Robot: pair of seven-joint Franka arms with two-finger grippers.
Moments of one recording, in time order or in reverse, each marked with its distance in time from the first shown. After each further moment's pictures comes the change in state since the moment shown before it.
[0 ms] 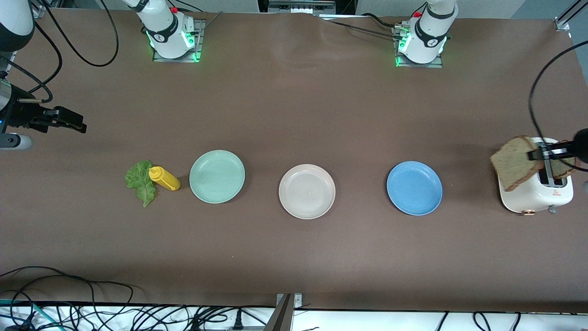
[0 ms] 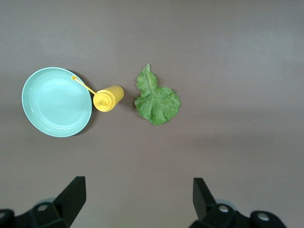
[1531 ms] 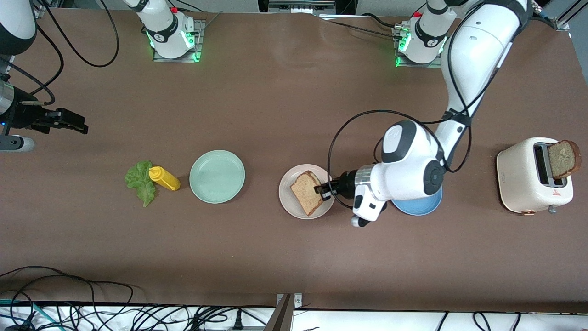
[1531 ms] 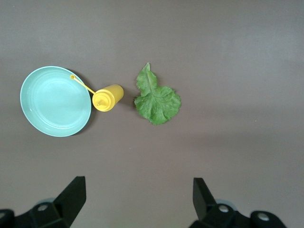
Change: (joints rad) left arm -0.547 0.405 -0.029 -0.017 -0.337 0.747 -0.500; right arm 0.001 0.012 0.000 0.000 0.000 0.006 0.000
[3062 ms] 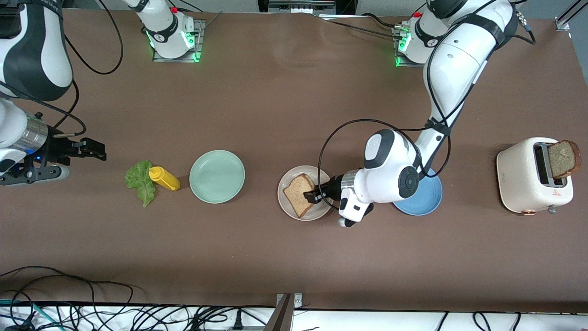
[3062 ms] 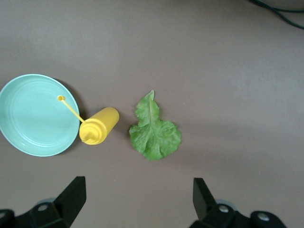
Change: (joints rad) left arm -0.040 0.068 0.051 0.000 0.051 0.009 0.020; right arm 0.010 0.119 -0.004 -0.064 -0.001 0.237 -0.184
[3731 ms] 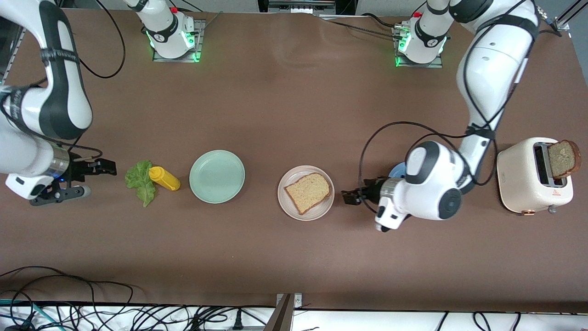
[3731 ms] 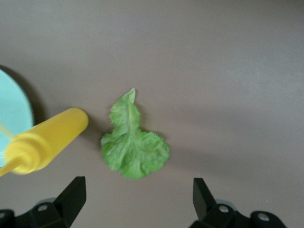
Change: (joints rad) left arm 0.184 -0.046 0.001 0.020 0.096 -0.333 0.082; right arm -0.048 0.186 -0.004 -0.032 0.000 0.151 -0.096
